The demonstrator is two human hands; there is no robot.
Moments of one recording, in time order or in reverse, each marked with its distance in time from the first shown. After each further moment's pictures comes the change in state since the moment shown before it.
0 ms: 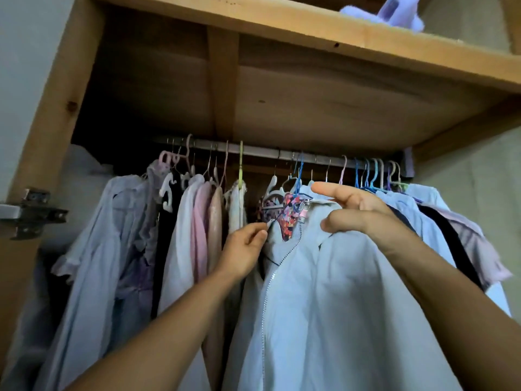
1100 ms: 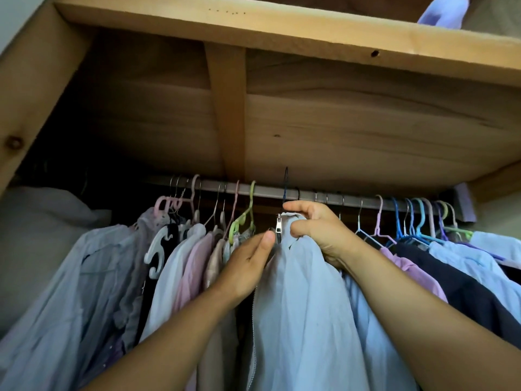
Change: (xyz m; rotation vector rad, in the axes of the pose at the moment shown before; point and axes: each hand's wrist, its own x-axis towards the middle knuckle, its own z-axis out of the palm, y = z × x) left_hand 0.089 0.005 -0.022 0.019 -0.084 0.168; right_hand 0.204 0.044 0.023 -0.098 -0.053 -0.140
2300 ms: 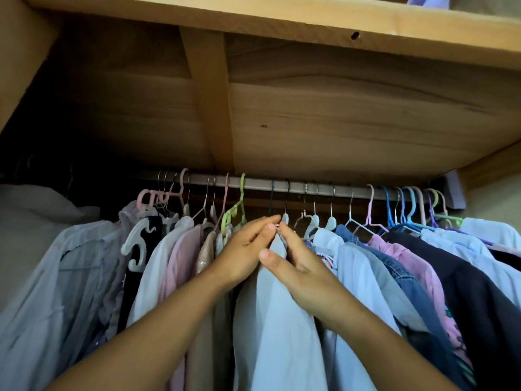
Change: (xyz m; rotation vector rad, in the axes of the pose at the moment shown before) left_hand 0.015 0.000 0.005 -0.027 -0.100 0.036; right_hand -0.067 0.040 0.026 -0.103 -0.068 -0.101
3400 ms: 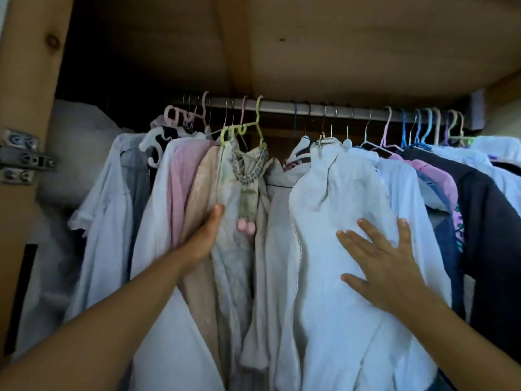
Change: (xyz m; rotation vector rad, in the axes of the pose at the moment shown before) left_hand -0.140 -0.059 -0.015 -0.062 0.141 -0.456; right_hand -0.131 0.114 -0.049 -1.364 0.068 -0.277
